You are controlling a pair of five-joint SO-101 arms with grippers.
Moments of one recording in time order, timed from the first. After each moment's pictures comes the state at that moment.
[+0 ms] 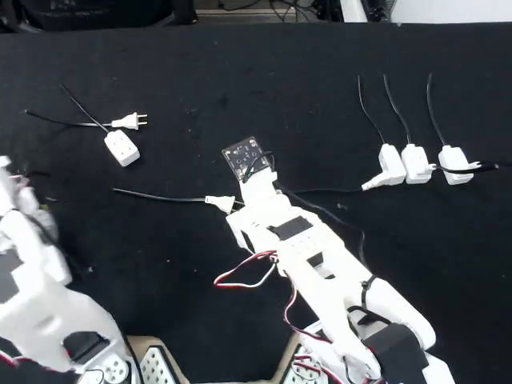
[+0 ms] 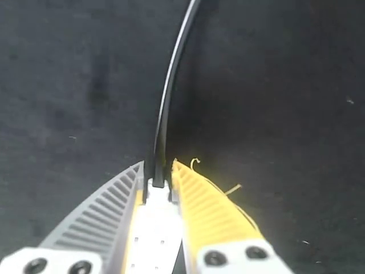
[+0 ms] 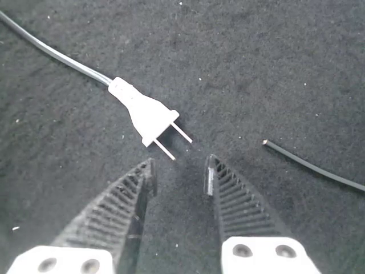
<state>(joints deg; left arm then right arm) -43.2 9.9 12.8 80.0 -2.0 -27.5 -22.4 63.9 25.3 2.2</state>
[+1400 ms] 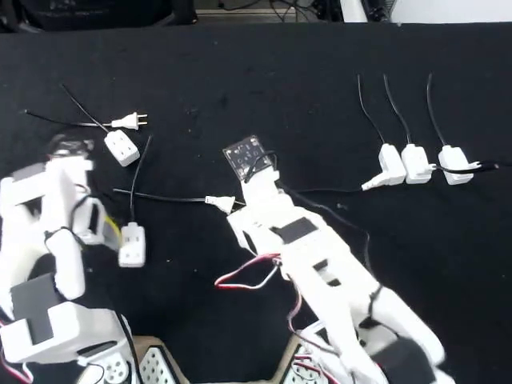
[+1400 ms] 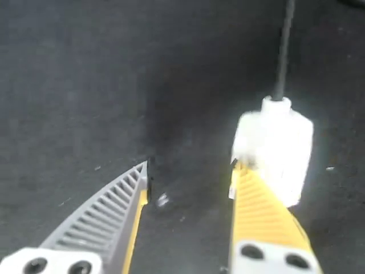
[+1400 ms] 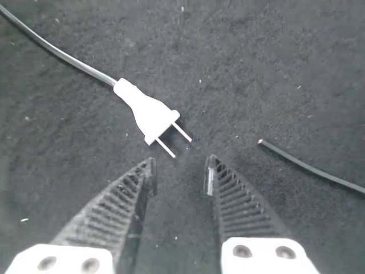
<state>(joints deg) -27.8 -5.4 35.4 69.6 -23.5 -27.5 -28.6 64.2 29.7 2.2</state>
